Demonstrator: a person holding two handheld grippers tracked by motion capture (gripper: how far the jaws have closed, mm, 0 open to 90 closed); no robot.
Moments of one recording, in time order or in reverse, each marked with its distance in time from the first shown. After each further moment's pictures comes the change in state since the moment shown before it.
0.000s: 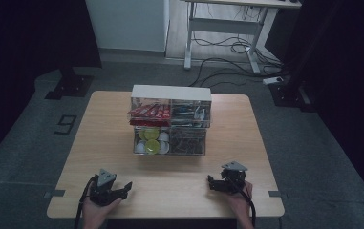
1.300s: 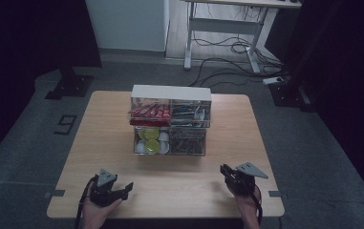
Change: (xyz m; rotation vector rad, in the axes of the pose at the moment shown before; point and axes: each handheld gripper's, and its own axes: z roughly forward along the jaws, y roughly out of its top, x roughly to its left) left arm -0.005 0.003 -0.004 -0.001 -0.018 -0.012; right arm -0.007 0.009 -0.057 -0.281 0.107 0.080
